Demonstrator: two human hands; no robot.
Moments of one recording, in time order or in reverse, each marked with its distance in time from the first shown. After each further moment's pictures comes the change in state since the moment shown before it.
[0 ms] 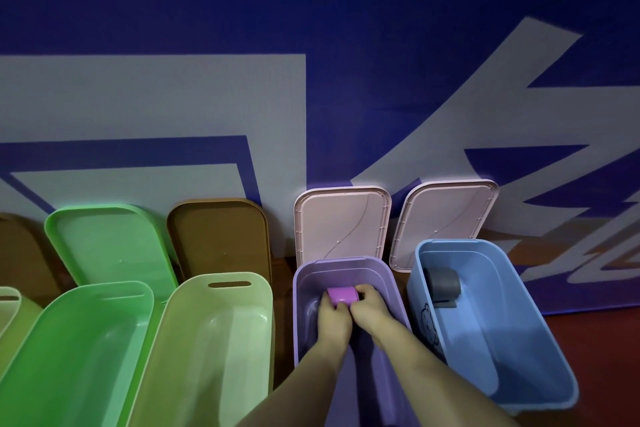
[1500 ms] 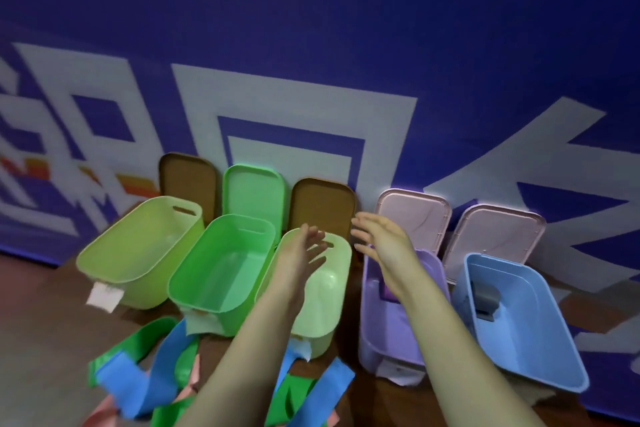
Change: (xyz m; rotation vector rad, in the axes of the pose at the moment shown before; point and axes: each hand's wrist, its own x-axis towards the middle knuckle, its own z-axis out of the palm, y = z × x) left_hand -0.189 0.055 -0.182 -0.597 0.091 0.322; right_hand -0.237 -0.101 0.011 0.432 -0.280 -0.478
